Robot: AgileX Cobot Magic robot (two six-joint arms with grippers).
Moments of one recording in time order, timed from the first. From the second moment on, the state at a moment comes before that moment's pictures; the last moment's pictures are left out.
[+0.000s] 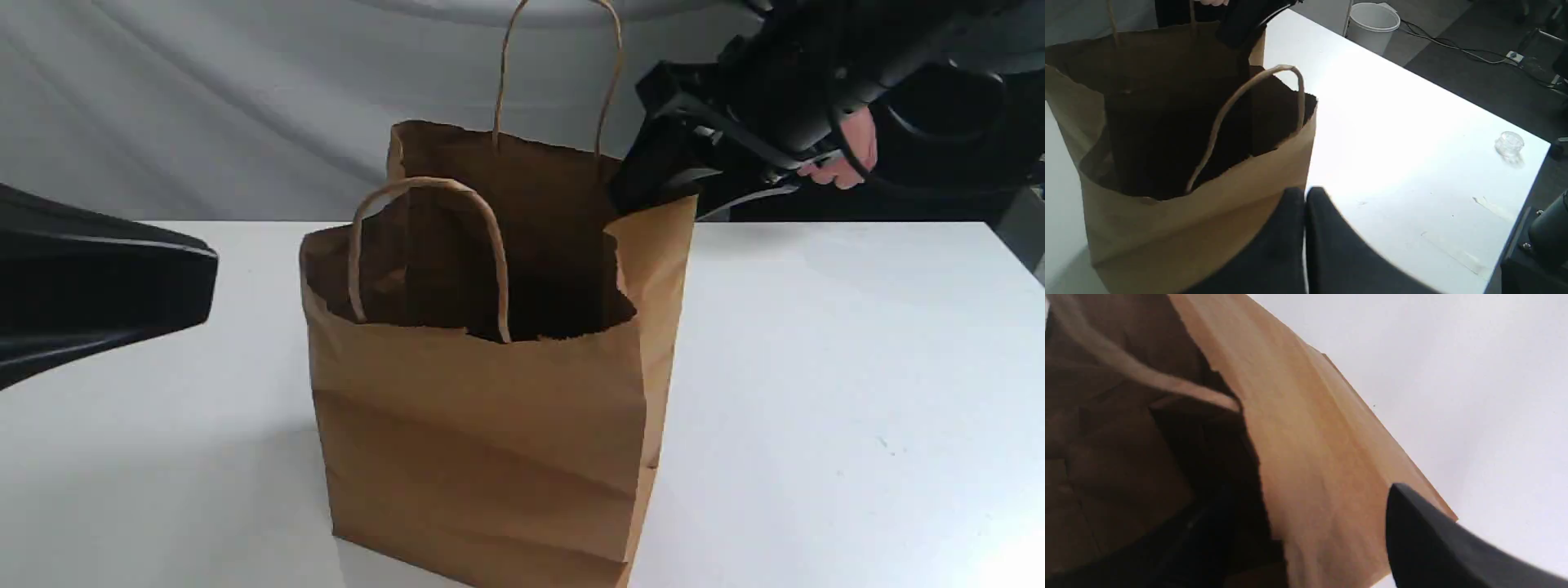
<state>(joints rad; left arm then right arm) -0.61 0.82 -0.94 -0.47 0.74 0.35 0.21 1.83 -1.76 0.58 1.23 -0.34</state>
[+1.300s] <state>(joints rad) -0.61 0.34 -0.50 0.07 0.16 -0.17 0.21 0.89 -0.83 0.71 0.36 -0.67</state>
